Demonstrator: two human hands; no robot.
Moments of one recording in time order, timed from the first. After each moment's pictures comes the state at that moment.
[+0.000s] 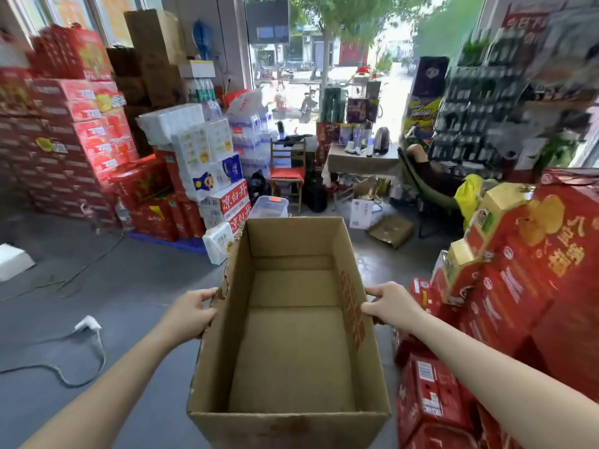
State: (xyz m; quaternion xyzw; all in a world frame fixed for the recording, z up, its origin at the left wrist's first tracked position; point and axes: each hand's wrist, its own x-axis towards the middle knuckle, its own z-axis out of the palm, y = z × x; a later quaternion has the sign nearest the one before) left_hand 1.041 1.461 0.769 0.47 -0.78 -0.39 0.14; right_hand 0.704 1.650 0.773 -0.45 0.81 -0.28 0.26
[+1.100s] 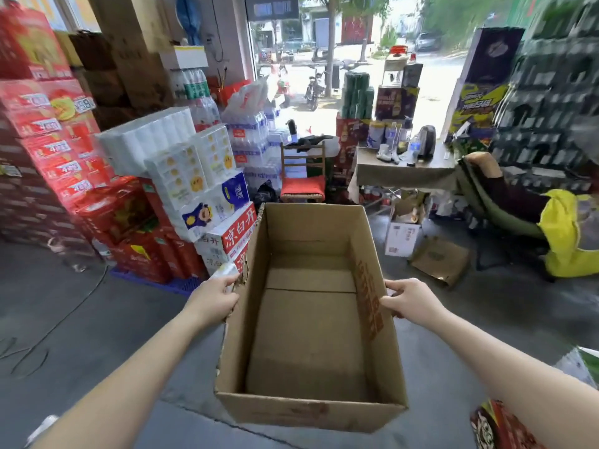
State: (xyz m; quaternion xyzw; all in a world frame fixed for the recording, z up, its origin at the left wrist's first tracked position) left_hand 0.809 0.855 0.757 0.49 -0.82 -0.28 0.11; right_hand 0.483 1.080 0.753 -0.41 0.81 -0.32 0.26
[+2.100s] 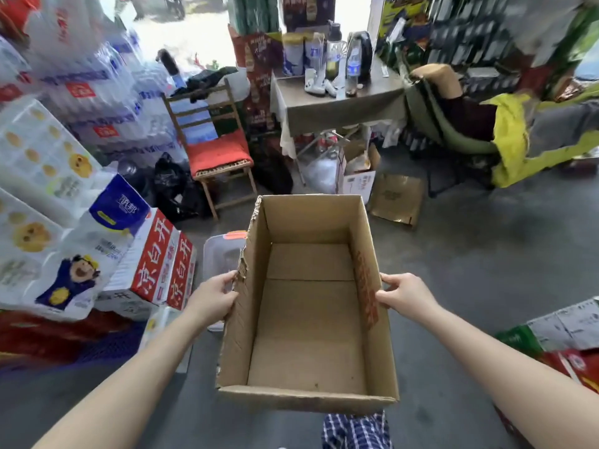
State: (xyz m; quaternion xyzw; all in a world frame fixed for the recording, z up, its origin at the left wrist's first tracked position) left_hand 0.526 0.462 0.662 0.35 -0.86 -0.35 -0.07; right_hand 0.307 0.779 0.639 -0.17 0.90 -0.28 0.28
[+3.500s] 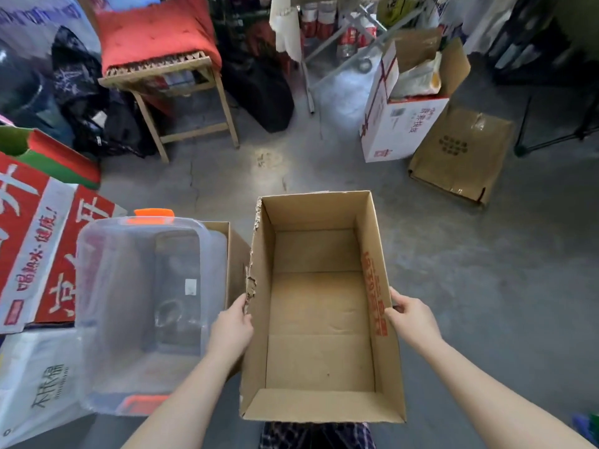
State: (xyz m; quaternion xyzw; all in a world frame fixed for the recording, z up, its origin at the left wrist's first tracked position) left_hand 0.255 0.372 0.164 0.51 -0.77 -0.34 -0.18; right_hand 0.034 0.623 0.185 -0.08 0.90 -0.19 0.38
